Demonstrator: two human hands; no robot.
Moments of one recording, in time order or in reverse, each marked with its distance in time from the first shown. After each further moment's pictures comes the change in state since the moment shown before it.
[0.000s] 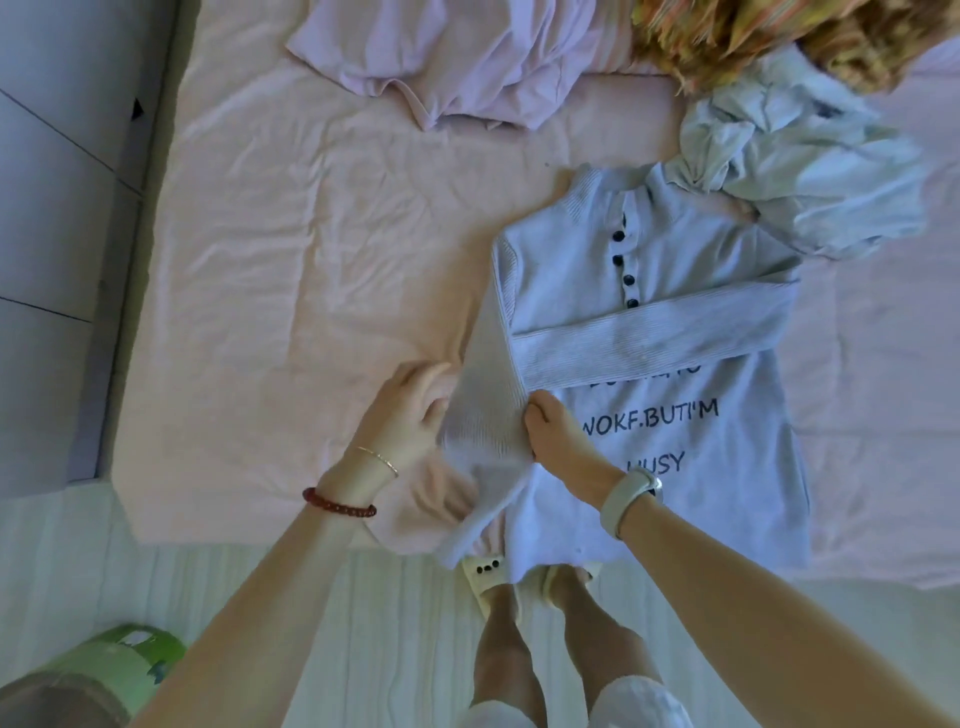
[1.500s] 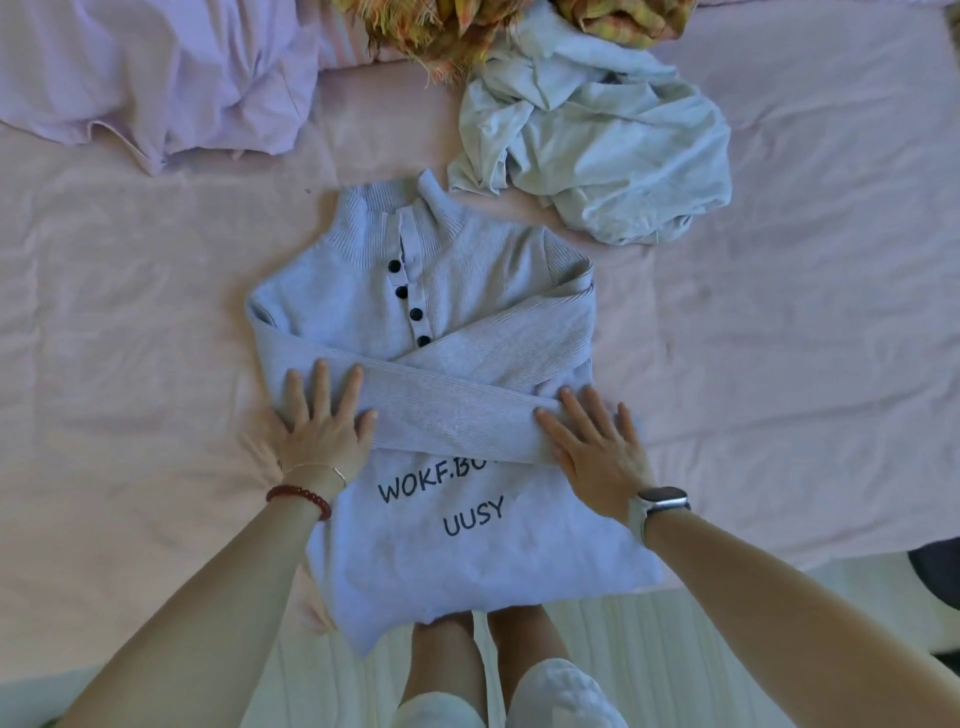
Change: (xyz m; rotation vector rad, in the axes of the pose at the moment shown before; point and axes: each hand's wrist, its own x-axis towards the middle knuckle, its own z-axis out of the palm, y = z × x) left_hand 0.121 0.088 0.154 0.671 -0.186 -0.250; right_hand 0.036 0.175 -0.254 -1.172 0.081 -0.195
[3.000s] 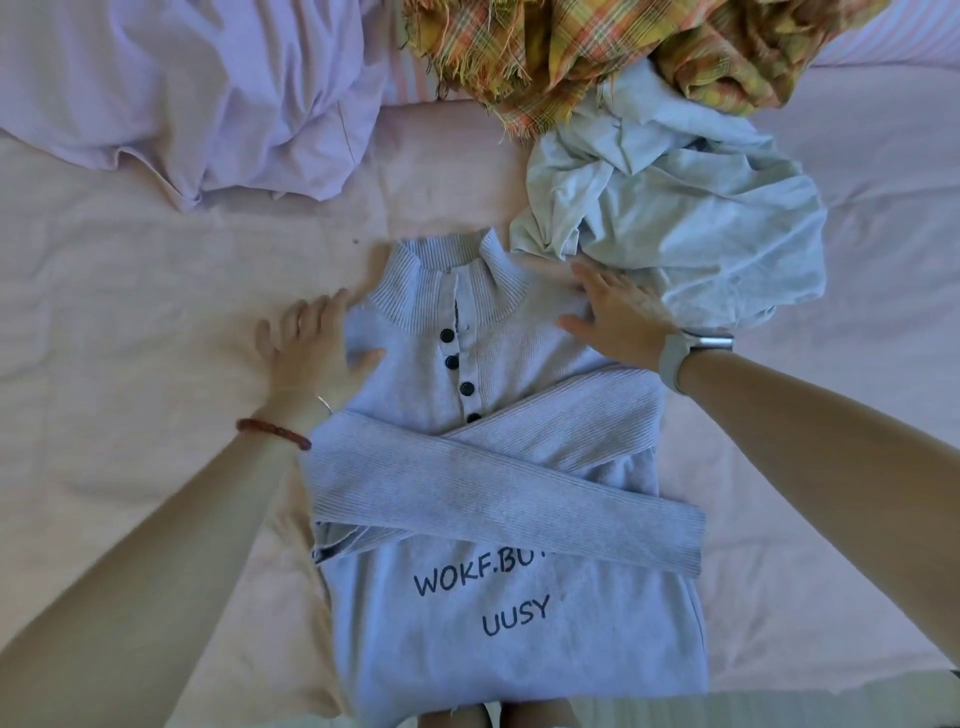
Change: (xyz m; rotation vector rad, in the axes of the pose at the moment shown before) left_hand 0.134 -0.026 -0.092 -0.125 0.203 0.025; right_hand 0.202 0.027 -0.155 0.222 0.132 -0.012
